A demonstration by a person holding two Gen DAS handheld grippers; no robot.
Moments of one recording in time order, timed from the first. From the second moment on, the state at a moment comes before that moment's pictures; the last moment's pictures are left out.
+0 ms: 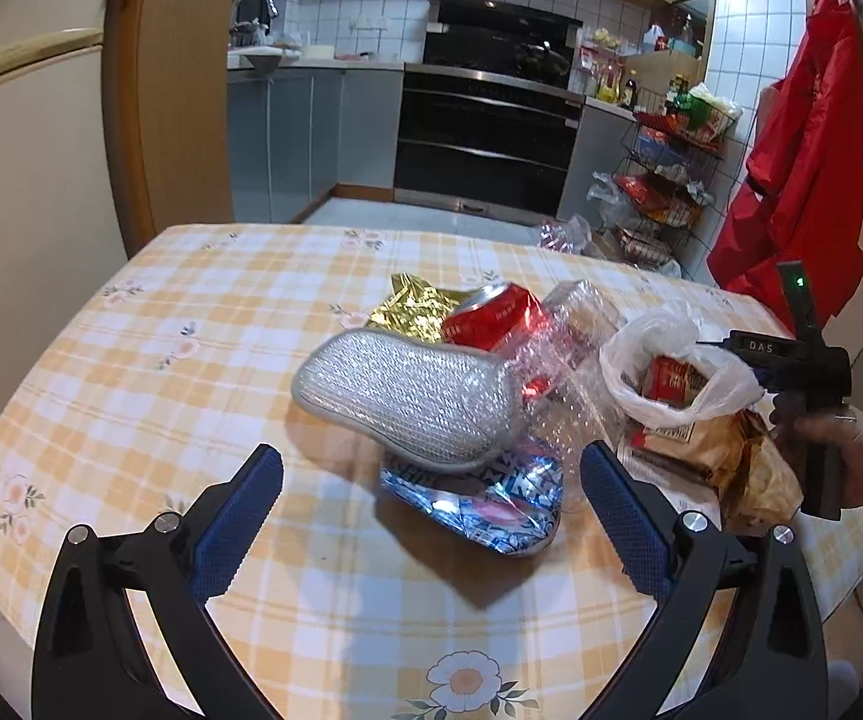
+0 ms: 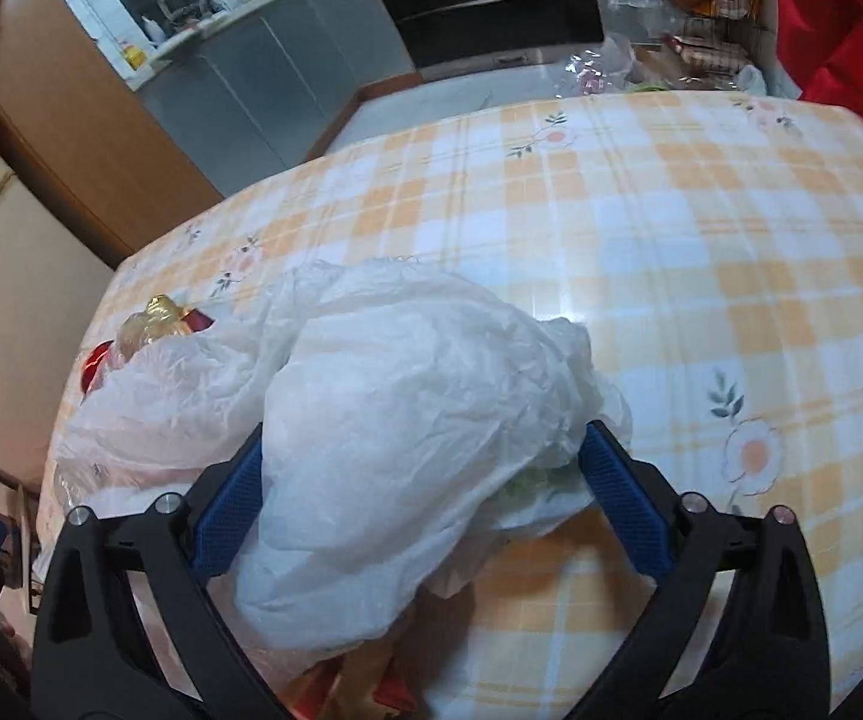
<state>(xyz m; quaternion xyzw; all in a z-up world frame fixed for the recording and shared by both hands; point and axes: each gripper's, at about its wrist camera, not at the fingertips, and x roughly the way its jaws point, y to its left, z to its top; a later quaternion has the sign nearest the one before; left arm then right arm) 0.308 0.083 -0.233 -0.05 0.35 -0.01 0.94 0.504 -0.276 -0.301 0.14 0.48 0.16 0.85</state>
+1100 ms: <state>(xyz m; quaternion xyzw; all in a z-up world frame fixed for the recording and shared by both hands) 0.323 -0.007 -0.232 -0.05 0.37 -0.12 0.92 0.308 -0.409 -0.225 0.16 0.34 0.08 0.93</state>
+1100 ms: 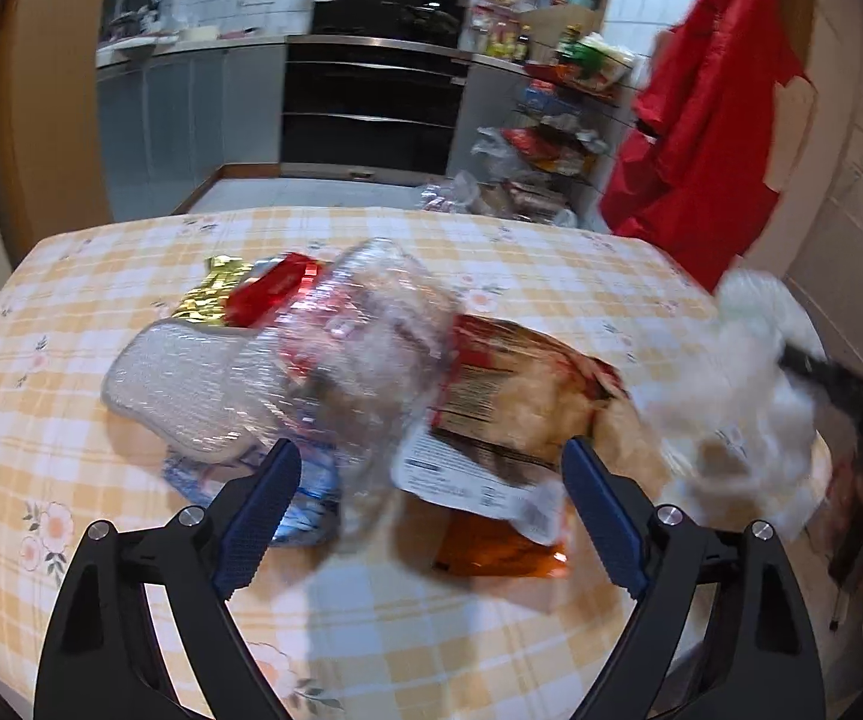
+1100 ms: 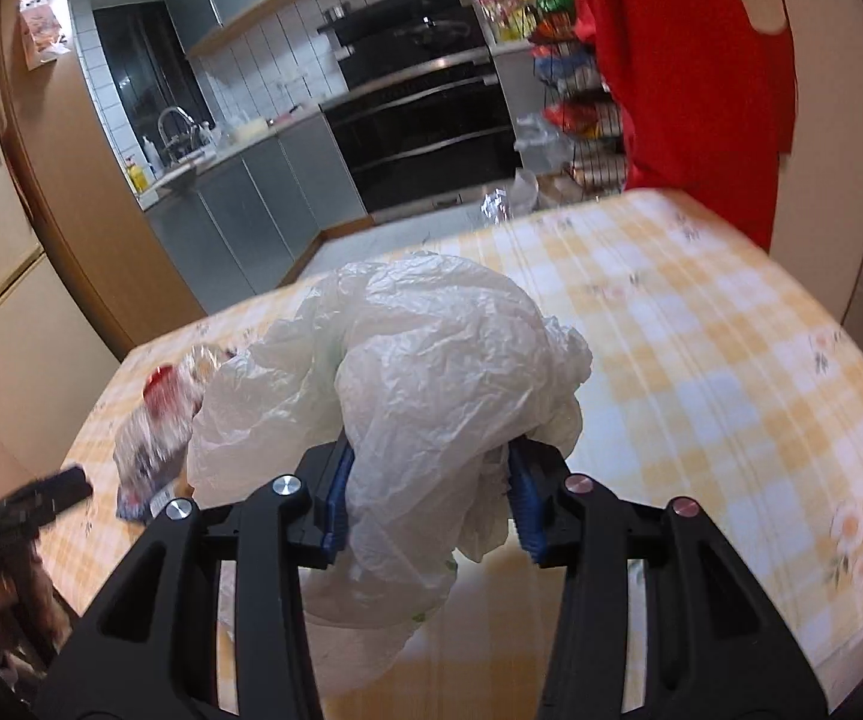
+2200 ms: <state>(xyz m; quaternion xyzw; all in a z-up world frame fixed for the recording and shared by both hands) 0.407 0.072 -0.266 -0.15 0.45 -0.17 0.86 0.321 -0.357 -0.254 0.18 0.38 0.12 0.90</state>
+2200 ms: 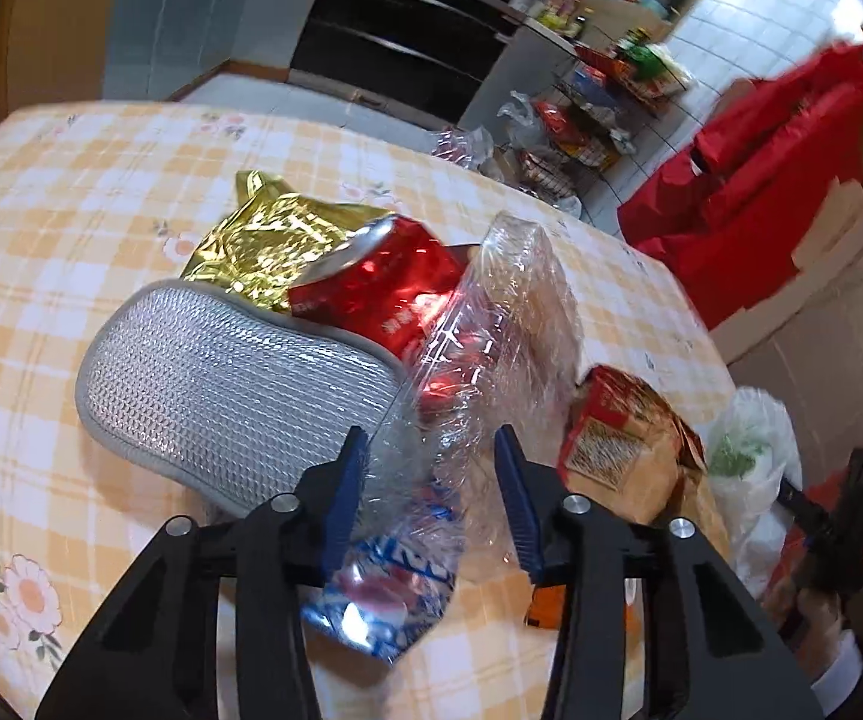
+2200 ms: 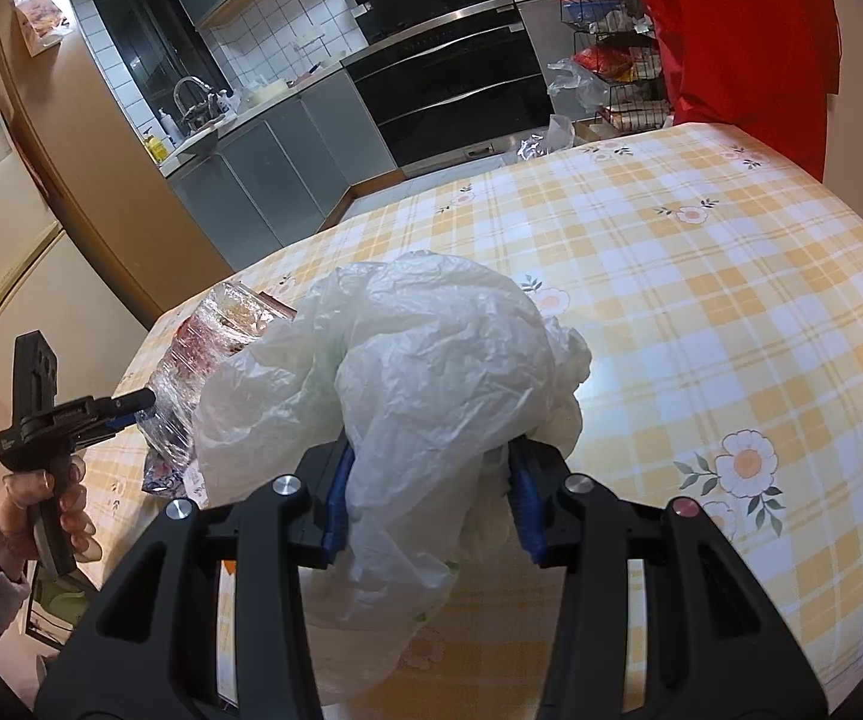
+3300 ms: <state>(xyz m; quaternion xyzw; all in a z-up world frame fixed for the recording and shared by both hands) 0.280 0.033 -0.101 -0.12 0.33 -0.29 0.89 0.243 -0.364 -0.157 0.19 0.29 0.13 0.93</state>
